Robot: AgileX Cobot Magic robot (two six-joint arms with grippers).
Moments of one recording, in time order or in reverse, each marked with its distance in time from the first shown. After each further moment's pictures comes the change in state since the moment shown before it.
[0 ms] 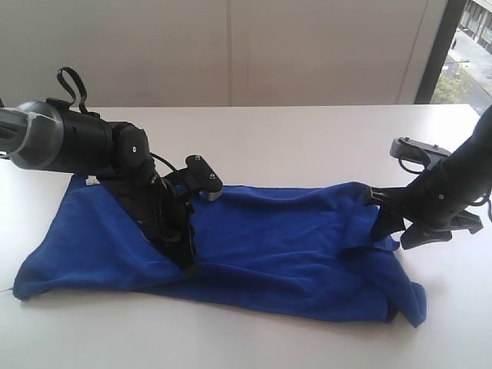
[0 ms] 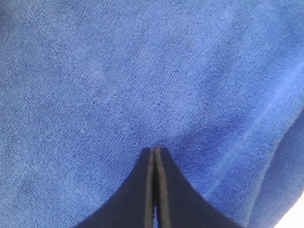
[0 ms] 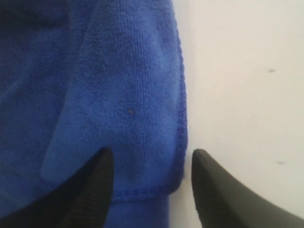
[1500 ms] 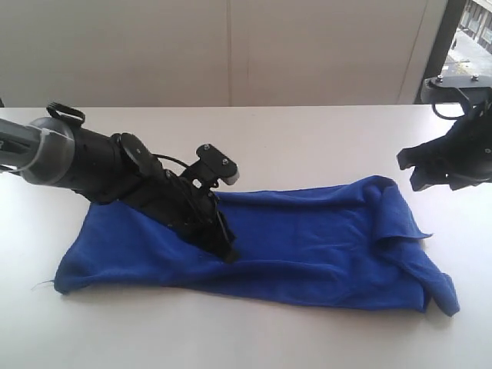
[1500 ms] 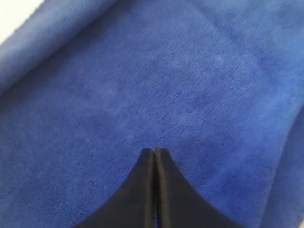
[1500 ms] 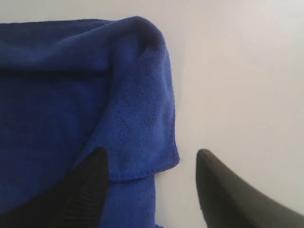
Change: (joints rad) left arm -0.028 0.013 0.034 -0.631 -0.221 0.418; right arm 0.002 -0.245 -0.027 -0.328 -0.030 0.117
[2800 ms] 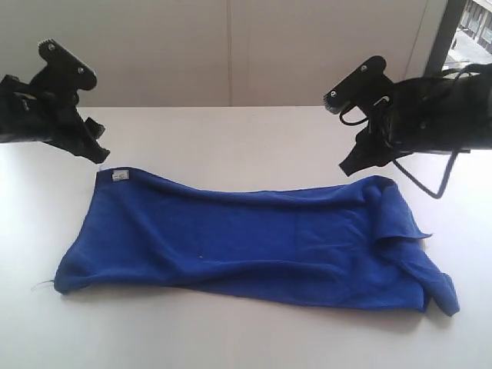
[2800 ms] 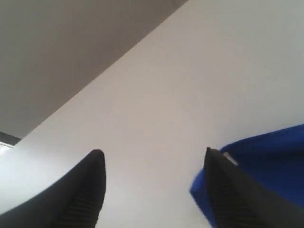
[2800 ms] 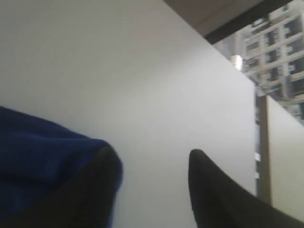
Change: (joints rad) left arm 0.360 -0.266 0.125 0.393 -0.454 -0.102; right arm 0.395 0.090 0.028 -1.433 -0.163 1.028
